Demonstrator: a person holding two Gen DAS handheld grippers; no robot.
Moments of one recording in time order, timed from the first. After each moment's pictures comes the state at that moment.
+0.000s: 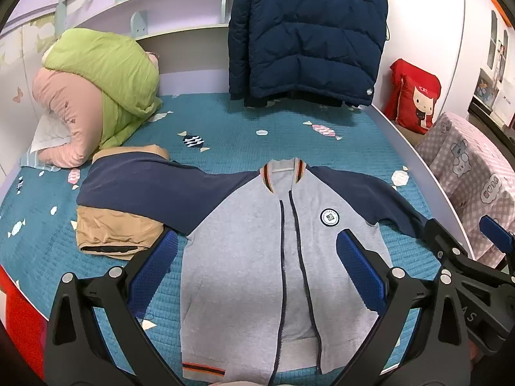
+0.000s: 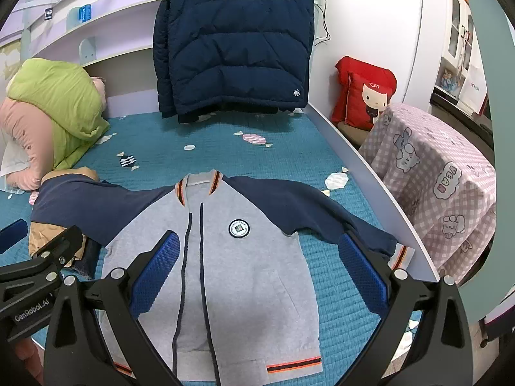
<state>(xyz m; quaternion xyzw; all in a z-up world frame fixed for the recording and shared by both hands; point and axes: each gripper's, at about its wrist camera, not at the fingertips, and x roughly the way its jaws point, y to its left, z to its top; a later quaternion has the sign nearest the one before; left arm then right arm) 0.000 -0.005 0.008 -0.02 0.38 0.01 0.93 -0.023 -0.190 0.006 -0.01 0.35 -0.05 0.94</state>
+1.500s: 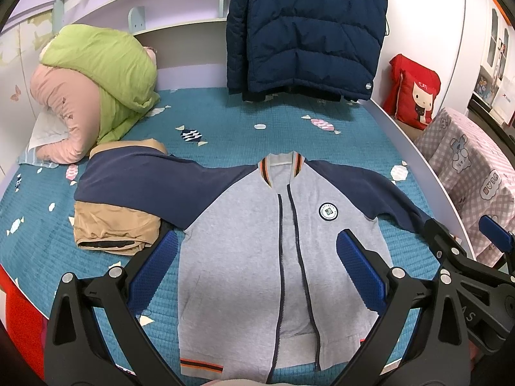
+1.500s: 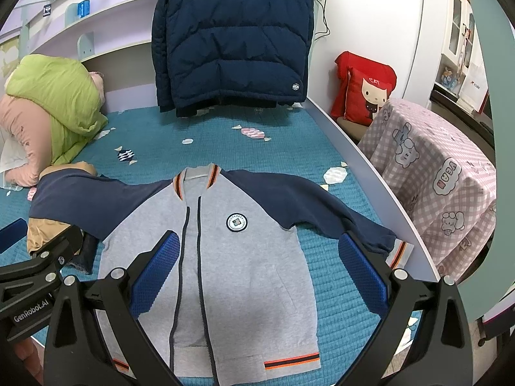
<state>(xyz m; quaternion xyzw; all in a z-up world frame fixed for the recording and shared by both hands) -0.001 -0.007 0.001 -0.02 0.39 0.01 0.92 -0.027 -0.196 -0.004 -0.01 0.36 -0.05 0.93</state>
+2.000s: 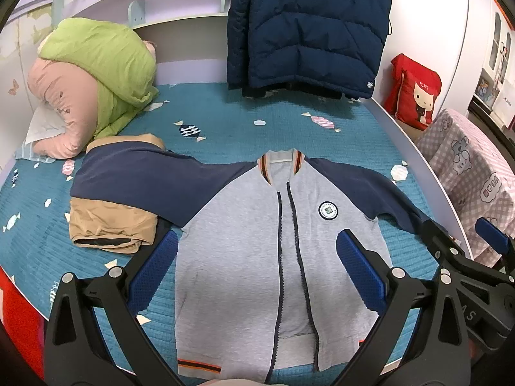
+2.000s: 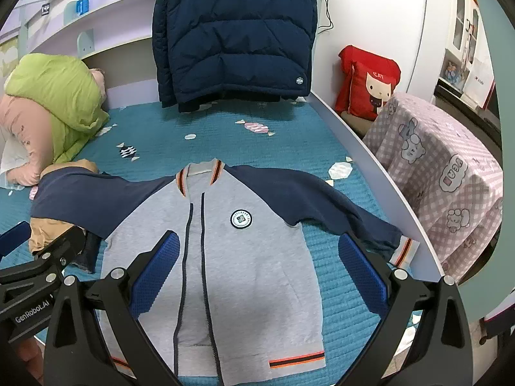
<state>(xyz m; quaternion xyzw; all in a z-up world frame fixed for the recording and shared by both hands) 0.006 -0.003 -0.006 -0.03 0.40 0.00 0.92 -0.016 -0.194 -0.008 -0.01 0.37 -0.05 0.93</state>
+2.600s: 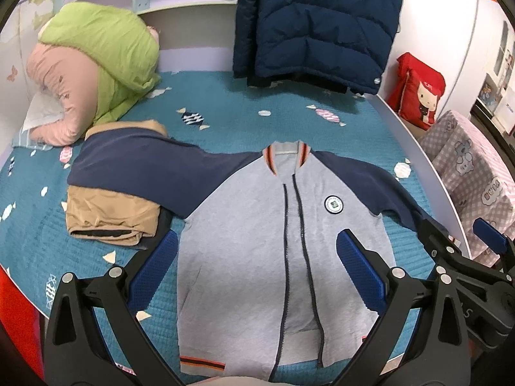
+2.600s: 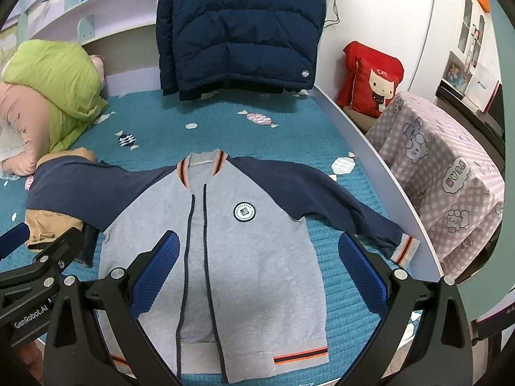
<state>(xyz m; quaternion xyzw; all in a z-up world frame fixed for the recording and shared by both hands) 0.015 0.021 -0.019 -0.06 0.42 0.01 0.91 -0.003 -0.170 -0.018 -0.02 0.40 -0.04 0.92</state>
